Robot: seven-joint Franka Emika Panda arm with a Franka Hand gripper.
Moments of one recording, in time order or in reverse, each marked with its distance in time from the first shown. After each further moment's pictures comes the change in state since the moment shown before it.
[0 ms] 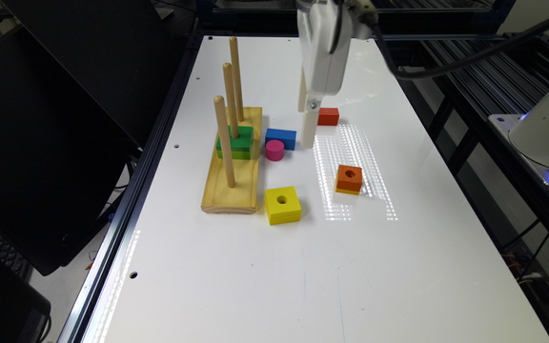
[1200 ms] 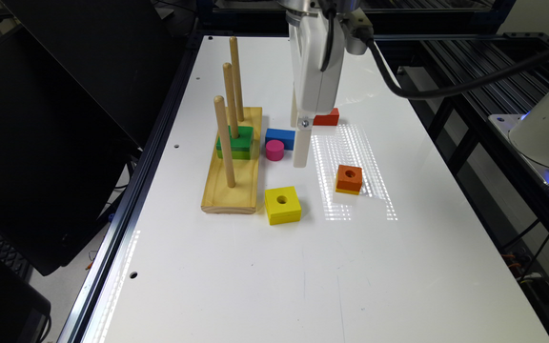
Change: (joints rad) arm 0.003 0.028 0.068 0.042 -0.001 -0.001 0.066
